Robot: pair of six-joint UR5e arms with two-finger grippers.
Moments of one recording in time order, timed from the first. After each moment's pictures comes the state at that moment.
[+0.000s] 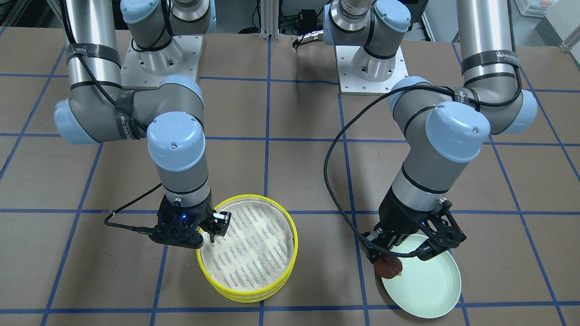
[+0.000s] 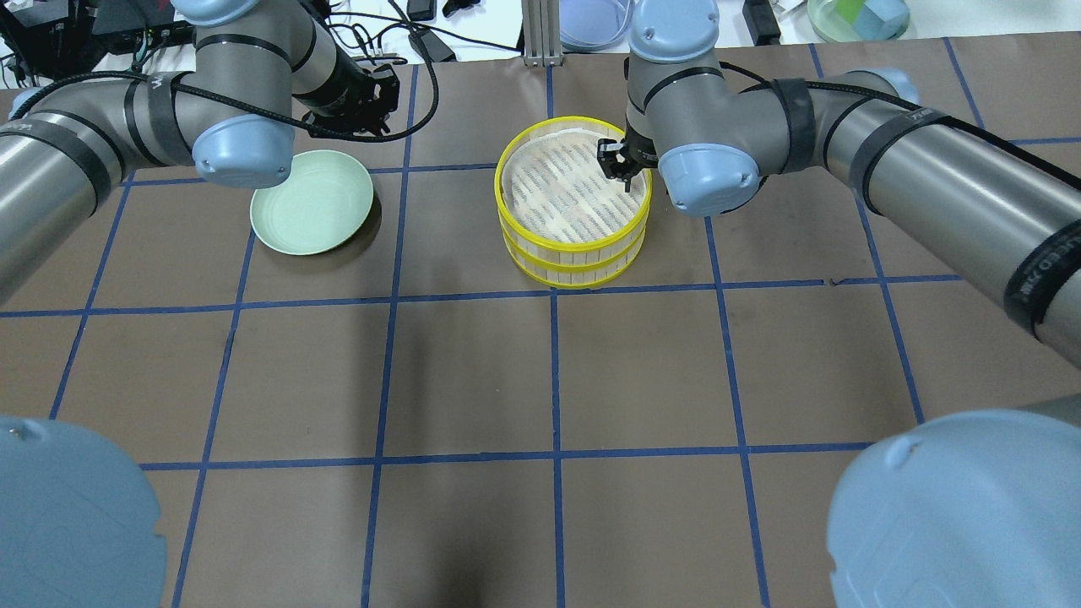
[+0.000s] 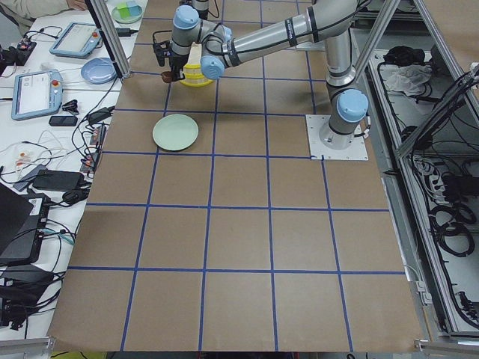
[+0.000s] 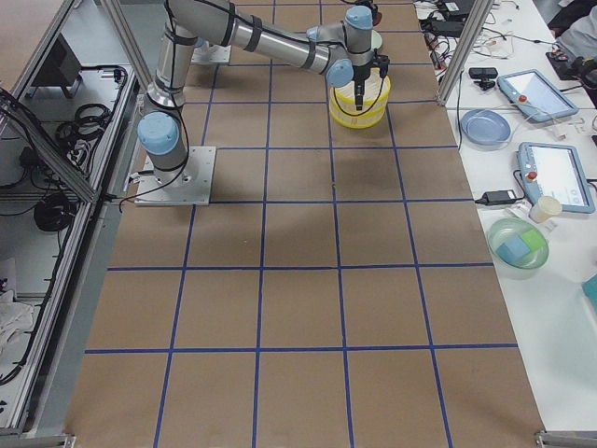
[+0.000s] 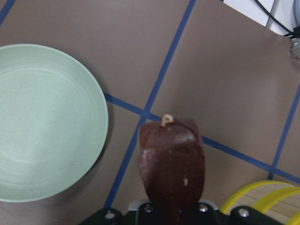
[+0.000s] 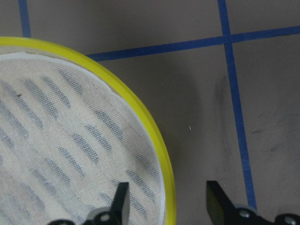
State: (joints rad) left arm -1.58 -1.97 -1.55 -0.84 1.43 -0.51; right arm 1.75 -1.11 1.56 -2.20 -1.66 0.30
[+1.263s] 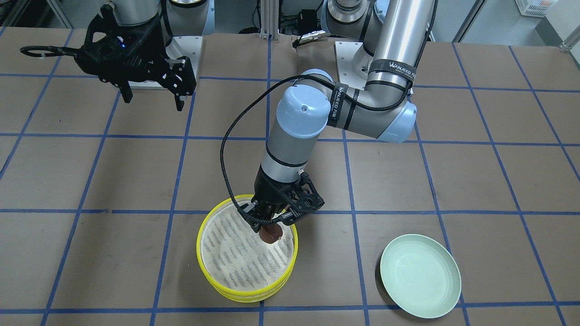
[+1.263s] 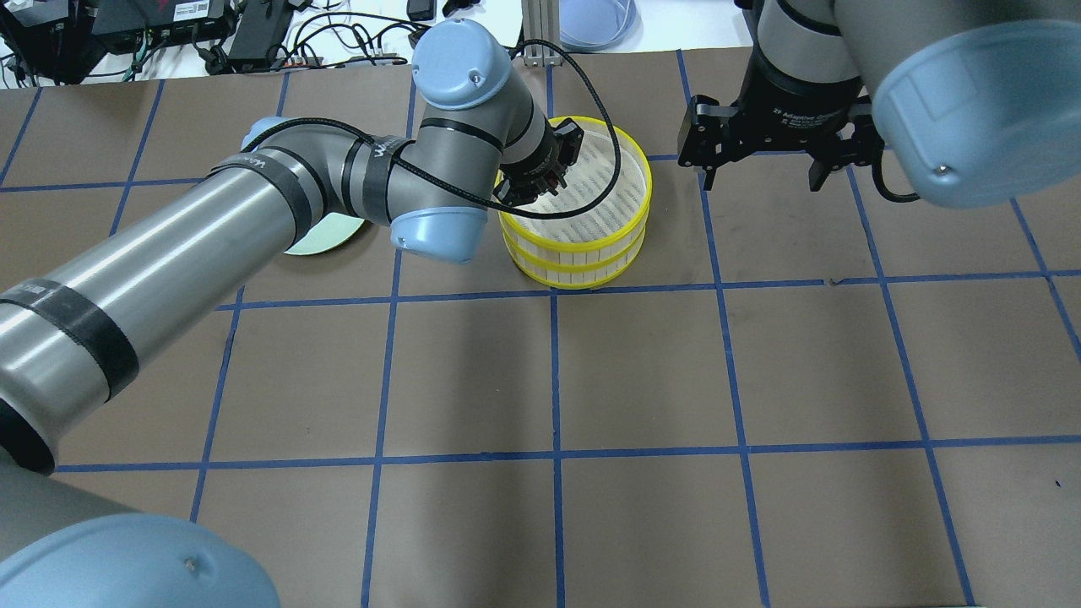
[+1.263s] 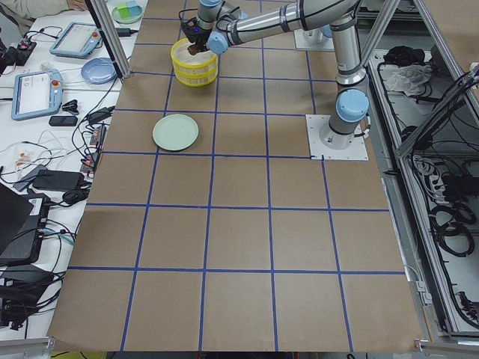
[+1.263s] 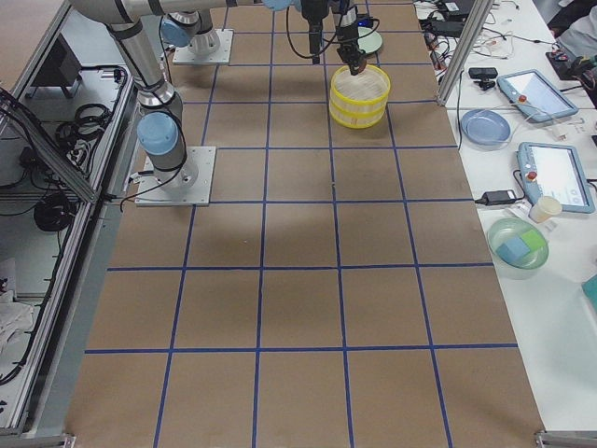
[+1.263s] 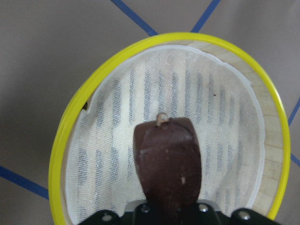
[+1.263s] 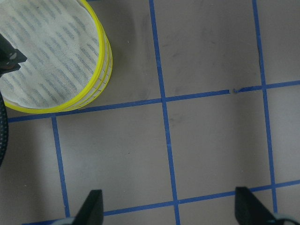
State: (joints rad) left arm -1.89 -2.04 -1.59 -0.72 1.43 -0.98; right arm 1.71 -1.60 1.56 -1.61 -1.67 0.25
